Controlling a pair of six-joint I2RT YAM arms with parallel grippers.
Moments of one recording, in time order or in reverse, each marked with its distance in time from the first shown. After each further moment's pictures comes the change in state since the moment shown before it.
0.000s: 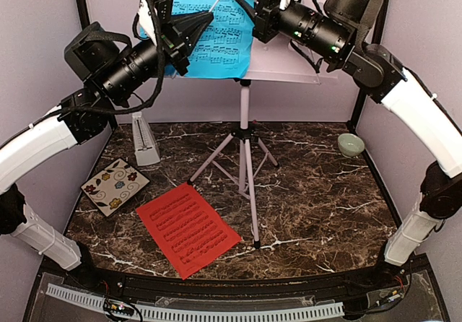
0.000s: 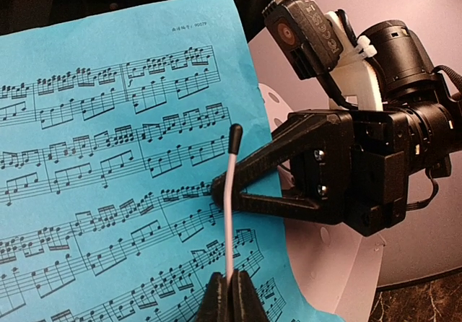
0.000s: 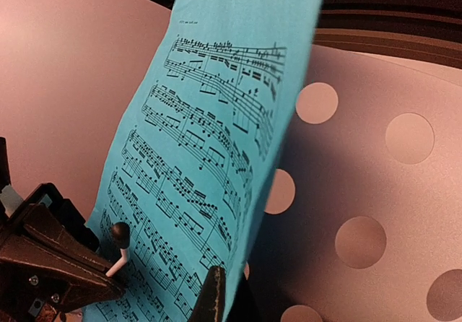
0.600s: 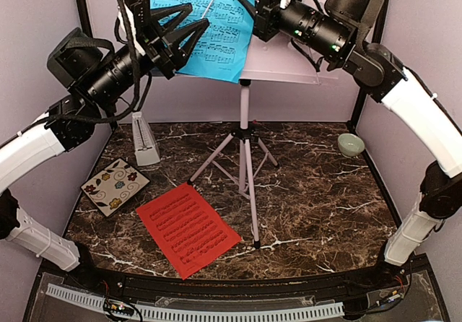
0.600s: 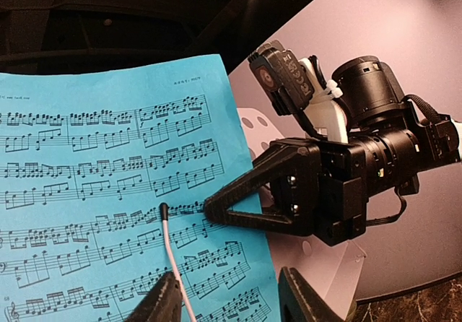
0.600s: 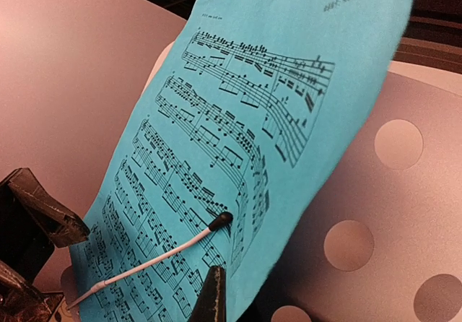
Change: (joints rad) left arm -0.004 -0.074 -0.060 0.024 0.040 -0.019; right arm 0.000 0.000 0.004 -0.002 0.007 -0.014
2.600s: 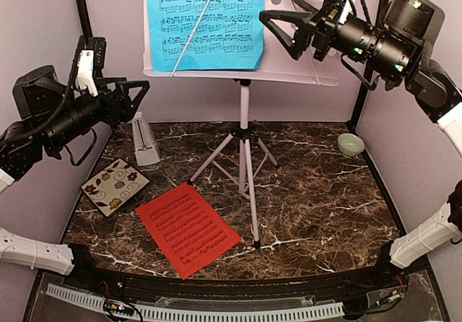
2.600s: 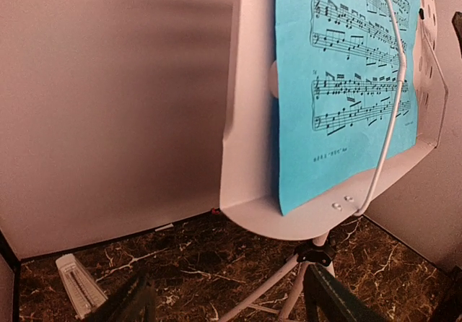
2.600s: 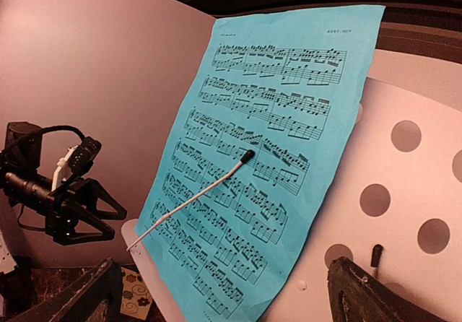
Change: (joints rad) left arm 0.001 -0.374 -0.207 -0.660 -0.559 -0.544; right arm 0.023 -0.282 -0.219 -0.120 -0.039 0.035
